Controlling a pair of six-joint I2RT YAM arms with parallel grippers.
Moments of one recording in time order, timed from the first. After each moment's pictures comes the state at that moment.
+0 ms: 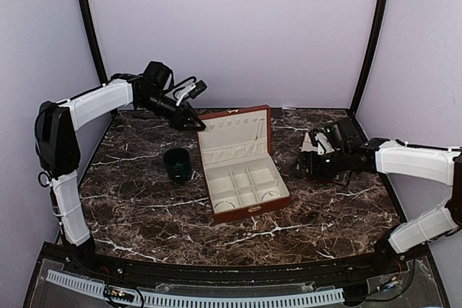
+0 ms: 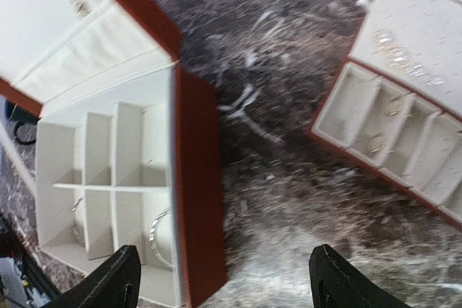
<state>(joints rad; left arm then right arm) -0.40 1.94 1.76 -0.79 0.80 0.51 0.51 1.32 0.77 -0.32 -0.17 0.49</state>
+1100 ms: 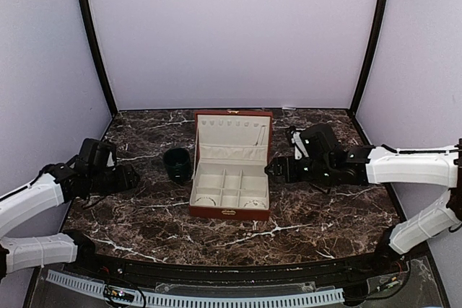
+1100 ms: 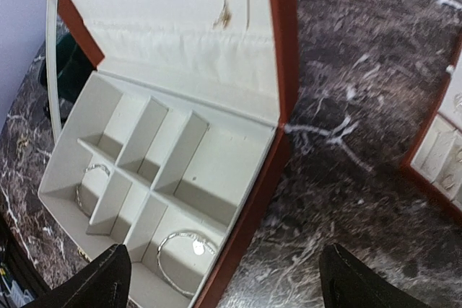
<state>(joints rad) -0.39 0.91 0.57 -0.46 -0.08 -0.56 0.85 1.36 0.81 -0.18 0.08 0.53</state>
